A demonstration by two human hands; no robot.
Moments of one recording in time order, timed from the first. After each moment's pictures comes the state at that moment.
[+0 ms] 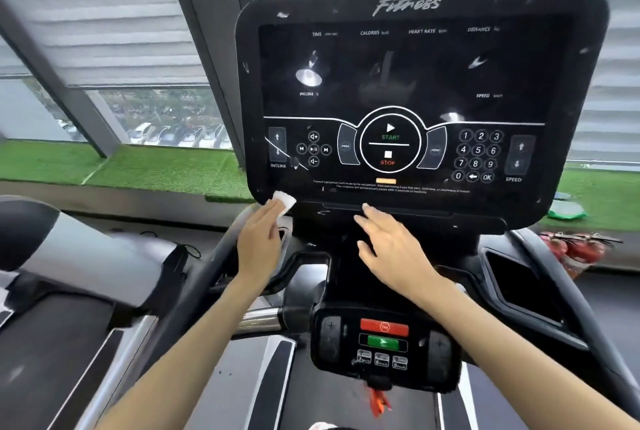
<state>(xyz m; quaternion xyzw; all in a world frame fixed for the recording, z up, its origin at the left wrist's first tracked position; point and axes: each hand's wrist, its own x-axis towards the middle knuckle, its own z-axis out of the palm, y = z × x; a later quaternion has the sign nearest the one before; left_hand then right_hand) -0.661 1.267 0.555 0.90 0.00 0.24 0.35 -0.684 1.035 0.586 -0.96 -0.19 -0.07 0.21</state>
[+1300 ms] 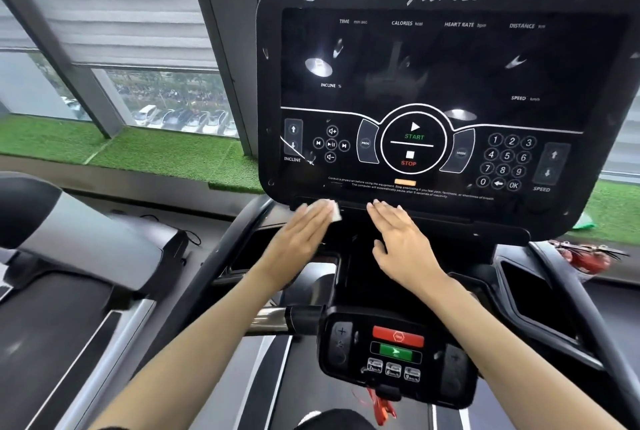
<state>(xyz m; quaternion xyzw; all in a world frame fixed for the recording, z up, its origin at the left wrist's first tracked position) -0.636 1.268 0.513 0.88 -0.33 0.34 -0.06 -0.652 1.039 0.557 -0.96 -0.21 -0.11 0.17</state>
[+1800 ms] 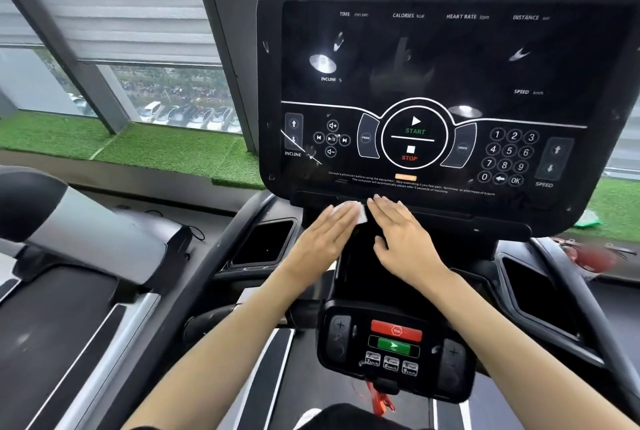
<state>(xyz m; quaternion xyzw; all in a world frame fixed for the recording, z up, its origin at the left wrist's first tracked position) -0.643 1.228 0.509 0.88 -0.34 0.32 -0.03 -0.652 1.036 0.557 -0.95 -0.22 -0.11 0.17</state>
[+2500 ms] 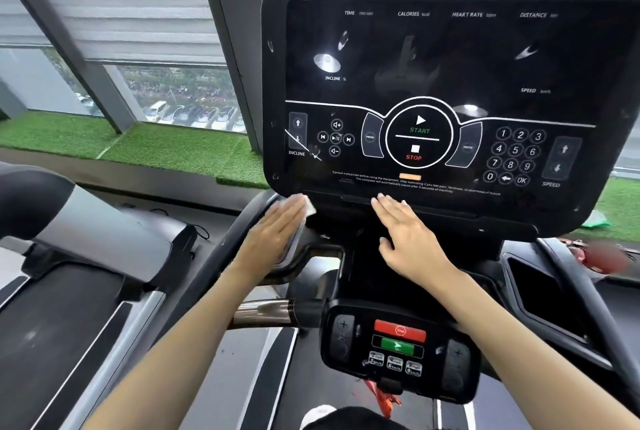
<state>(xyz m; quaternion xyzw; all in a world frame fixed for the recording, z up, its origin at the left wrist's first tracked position) -0.645 1.313 0.511 0.92 -0.29 0.26 0.02 -0.650 1.032 0.559 -0.96 -0.22 -0.07 0.17</state>
